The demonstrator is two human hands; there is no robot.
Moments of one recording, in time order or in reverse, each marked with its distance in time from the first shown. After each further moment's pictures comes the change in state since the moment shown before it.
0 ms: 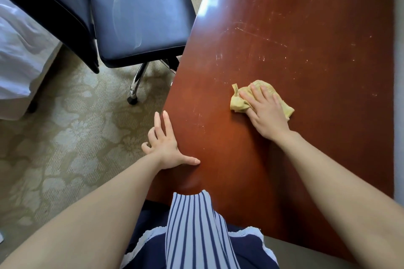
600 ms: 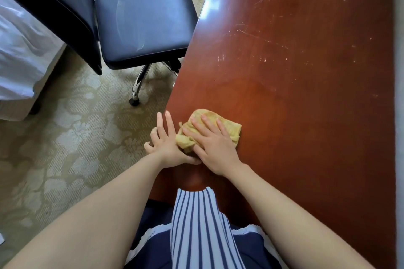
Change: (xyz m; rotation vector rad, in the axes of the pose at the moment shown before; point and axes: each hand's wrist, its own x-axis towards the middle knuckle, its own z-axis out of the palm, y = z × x) left_hand 0.000 -0.001 0.000 -0.048 0.020 0.000; right_hand -0.047 -0.119 0.048 0.073 -0.081 -0.318
